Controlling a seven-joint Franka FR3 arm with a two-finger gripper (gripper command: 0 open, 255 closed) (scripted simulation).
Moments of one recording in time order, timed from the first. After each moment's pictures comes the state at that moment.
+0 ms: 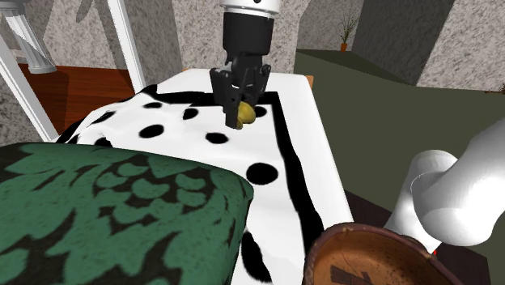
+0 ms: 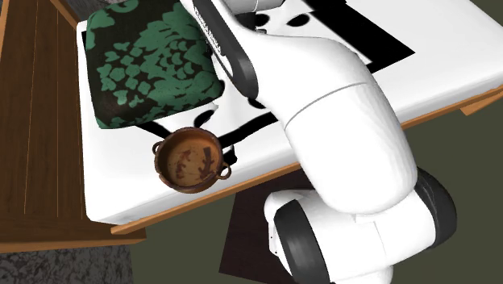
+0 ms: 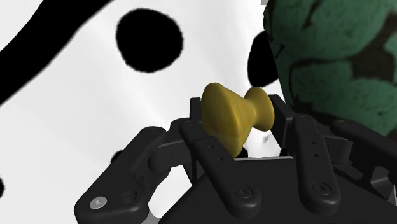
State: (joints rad) arm 0.19 -0.40 0.34 -1.90 0.19 1.60 0.40
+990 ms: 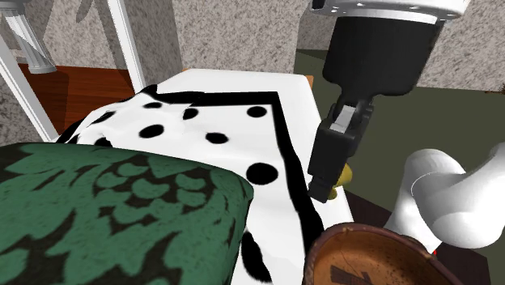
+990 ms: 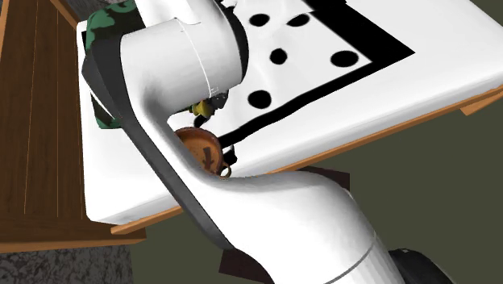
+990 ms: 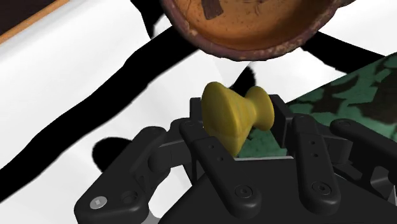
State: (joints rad) arm 0.32 -0.75 0.47 -2.10 0.35 1.51 0.62
